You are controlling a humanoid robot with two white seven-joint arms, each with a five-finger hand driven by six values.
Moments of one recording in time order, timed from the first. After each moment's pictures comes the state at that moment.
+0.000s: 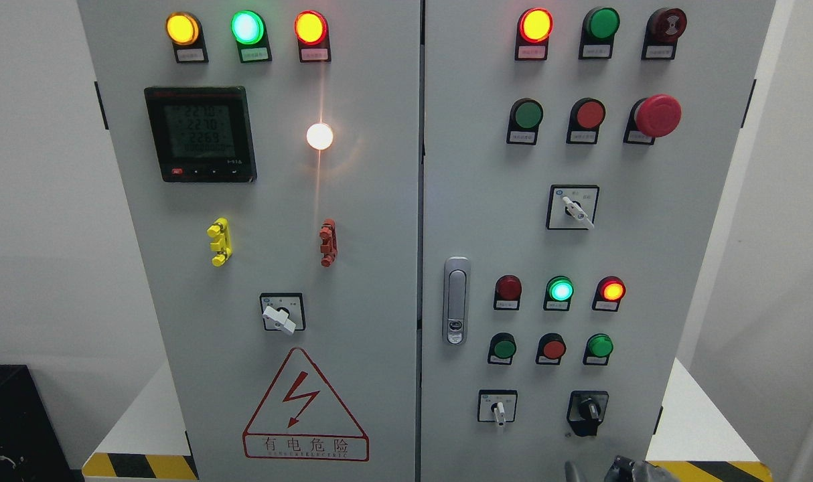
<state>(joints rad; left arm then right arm) 0.00 -0.10 -0.14 0.00 0.10 -0.06 0.15 -0.03 0.12 -0.05 -1.75 0.83 0.12 -0.16</state>
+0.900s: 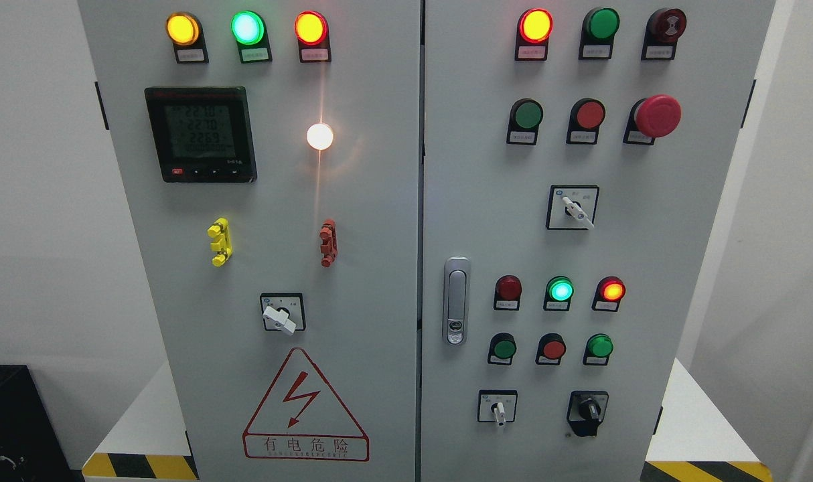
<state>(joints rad) 0.00 -0.10 -0.14 0.00 0.10 -0.06 0.15 0.18 0.12 -0.03 -1.91 0.30 0.10 -0.21</state>
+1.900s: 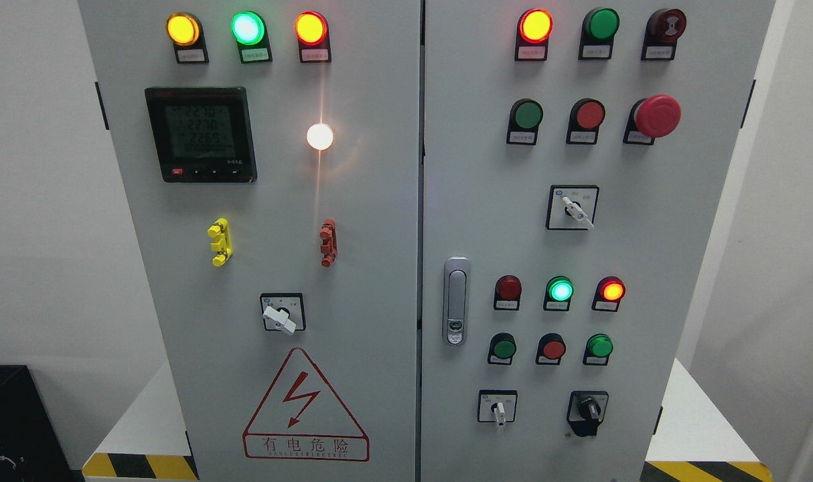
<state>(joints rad) 0.00 -0.10 -0.14 0.00 0.10 -0.06 0.15 0.30 0.12 0.05 -1.99 -0.05 -0.11 -0.03</state>
